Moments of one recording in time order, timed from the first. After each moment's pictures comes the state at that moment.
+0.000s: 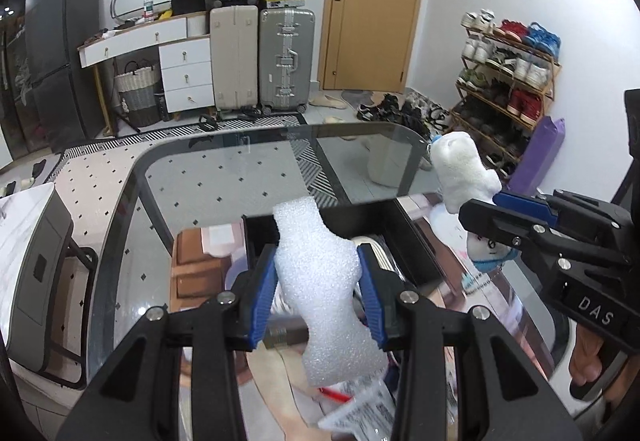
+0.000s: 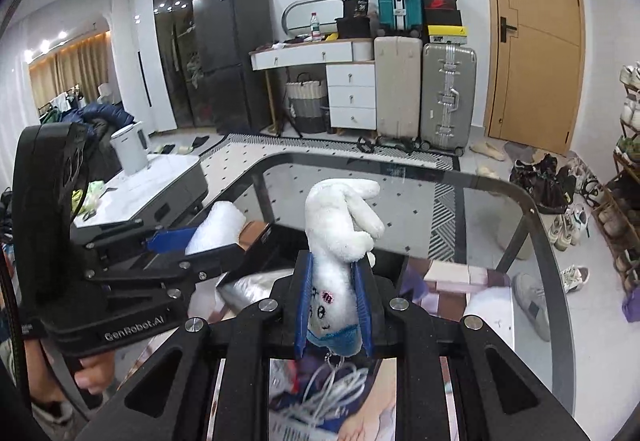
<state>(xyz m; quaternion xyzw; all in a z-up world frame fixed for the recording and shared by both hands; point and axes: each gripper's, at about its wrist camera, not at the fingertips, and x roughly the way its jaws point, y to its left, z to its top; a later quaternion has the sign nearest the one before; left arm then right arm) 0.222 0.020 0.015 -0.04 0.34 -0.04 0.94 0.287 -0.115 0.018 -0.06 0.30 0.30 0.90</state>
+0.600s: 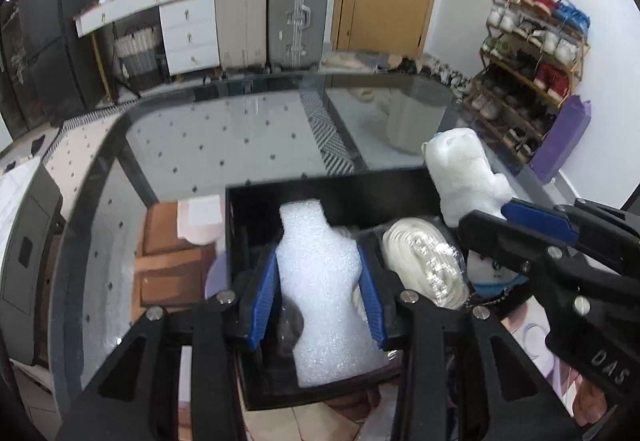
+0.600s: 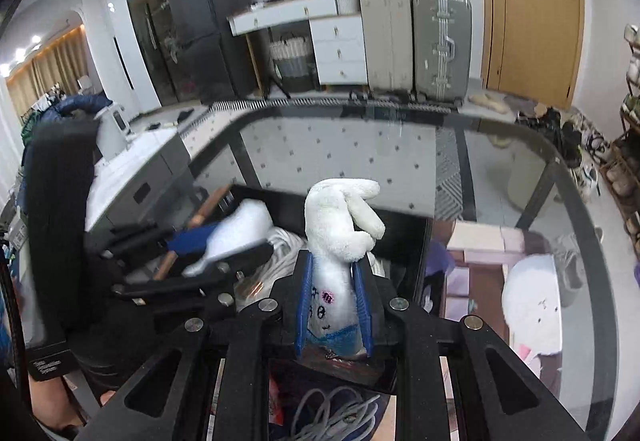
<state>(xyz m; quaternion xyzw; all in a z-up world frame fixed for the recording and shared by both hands) 0.287 0.016 -0.061 -0.03 0.41 -0.02 0.91 0.358 -0.077 -0.065 -0.06 0.39 0.28 0.88</state>
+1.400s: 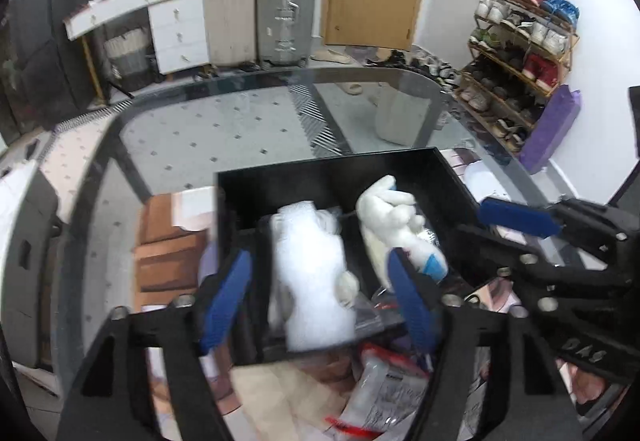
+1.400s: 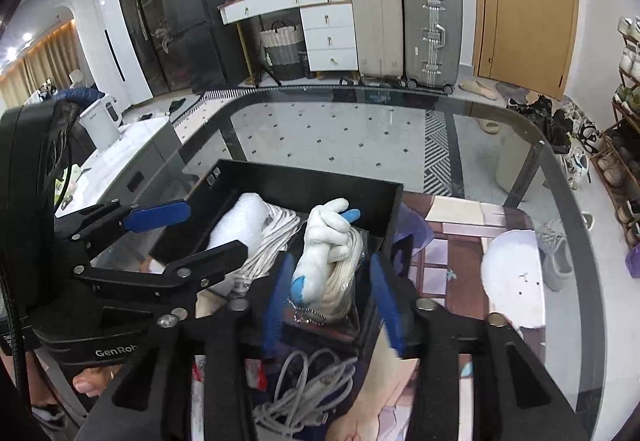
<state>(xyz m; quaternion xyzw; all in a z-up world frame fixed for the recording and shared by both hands) 0.269 0.012 -0.044 -0.03 0.42 -0.04 0.91 0.340 -0.109 -0.064 -0.06 0.40 0.27 0.87</state>
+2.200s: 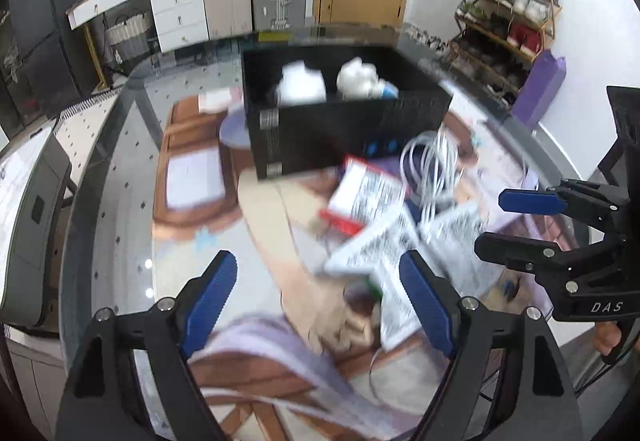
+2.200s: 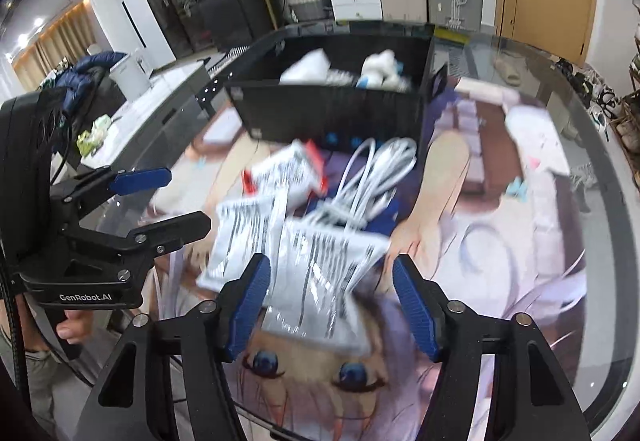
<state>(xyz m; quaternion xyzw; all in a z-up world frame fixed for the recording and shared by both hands) 0.138 0.018 -0.075 -0.02 0.46 -0.05 0.89 0.211 -0.135 -0.112 -0.07 0.47 0.30 0.82</state>
